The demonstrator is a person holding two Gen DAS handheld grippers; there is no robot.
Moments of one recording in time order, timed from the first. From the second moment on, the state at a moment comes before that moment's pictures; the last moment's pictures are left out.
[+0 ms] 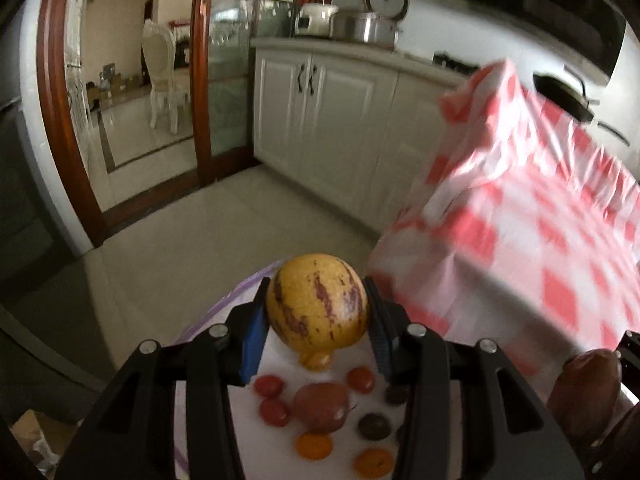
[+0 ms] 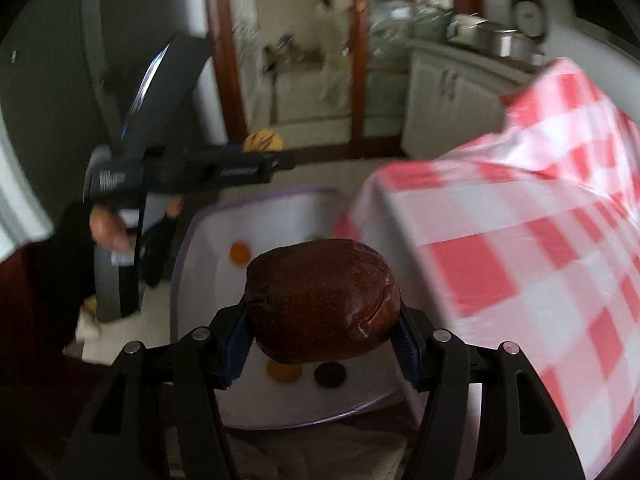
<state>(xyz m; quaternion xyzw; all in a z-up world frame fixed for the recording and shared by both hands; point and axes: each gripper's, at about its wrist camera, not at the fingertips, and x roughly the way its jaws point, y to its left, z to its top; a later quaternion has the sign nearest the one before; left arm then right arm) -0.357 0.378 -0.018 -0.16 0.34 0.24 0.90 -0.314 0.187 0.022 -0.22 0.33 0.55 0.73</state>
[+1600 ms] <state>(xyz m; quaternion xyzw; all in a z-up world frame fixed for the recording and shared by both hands) -0.370 0.400 -0.122 -0.17 0.50 0.27 0.80 -0.362 0.272 -0.095 -0.36 0.46 0.56 0.59</state>
